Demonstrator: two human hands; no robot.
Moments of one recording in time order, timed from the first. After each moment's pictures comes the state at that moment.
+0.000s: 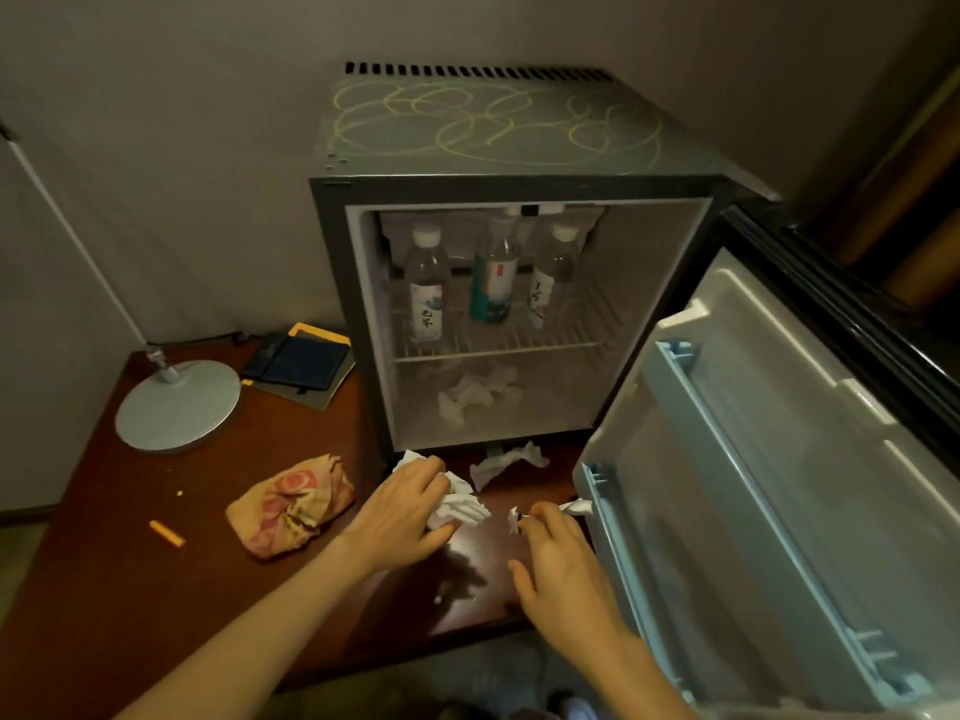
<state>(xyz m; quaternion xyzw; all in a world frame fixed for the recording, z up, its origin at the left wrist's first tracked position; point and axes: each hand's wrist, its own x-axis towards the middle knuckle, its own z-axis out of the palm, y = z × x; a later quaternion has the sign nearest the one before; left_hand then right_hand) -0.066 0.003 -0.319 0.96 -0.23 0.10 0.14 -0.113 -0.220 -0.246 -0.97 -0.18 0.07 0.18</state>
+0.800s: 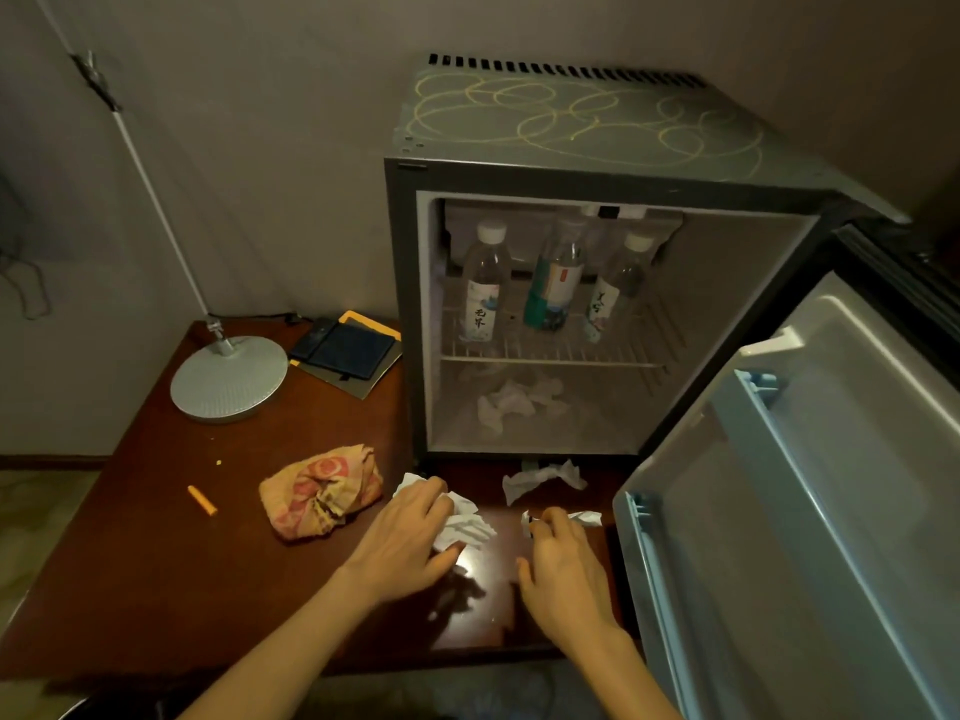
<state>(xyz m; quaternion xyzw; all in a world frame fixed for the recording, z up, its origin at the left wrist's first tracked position) -0.091 0.015 -0.345 0.97 -0.13 0.12 0.16 -0.075 -0.195 -0.285 -0.97 -0.19 0.09 0.12</state>
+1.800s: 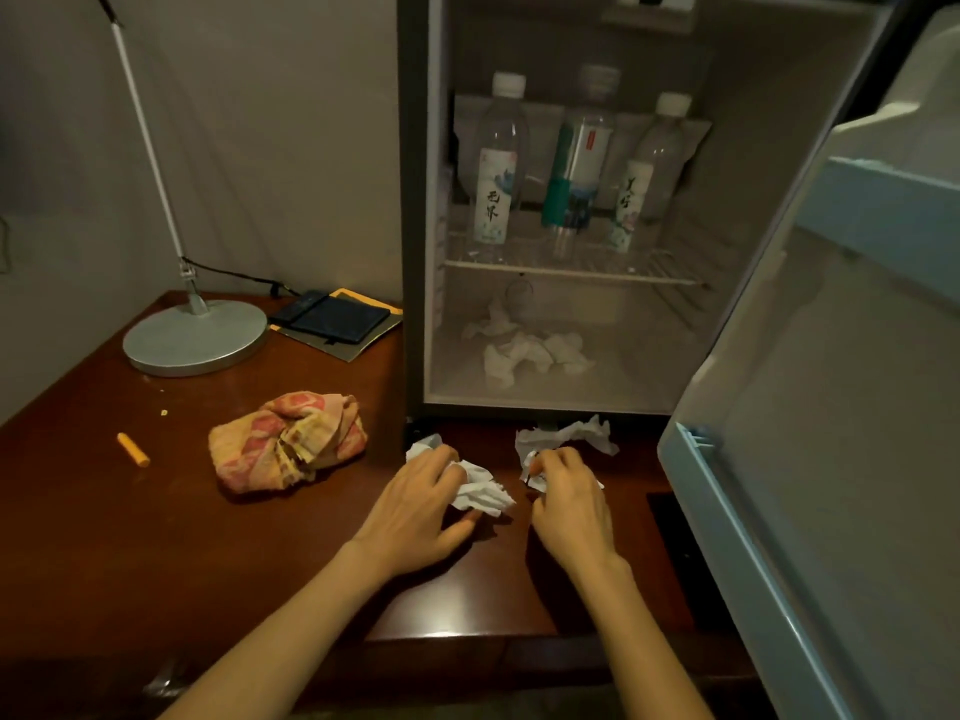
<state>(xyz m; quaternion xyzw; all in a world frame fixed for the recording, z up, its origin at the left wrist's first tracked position) -0.068 0.006 -0.483 0.95 -0.15 0.23 0.13 -0.023 -0.184 -0.448 -0.96 -0.18 -0.10 0.18</state>
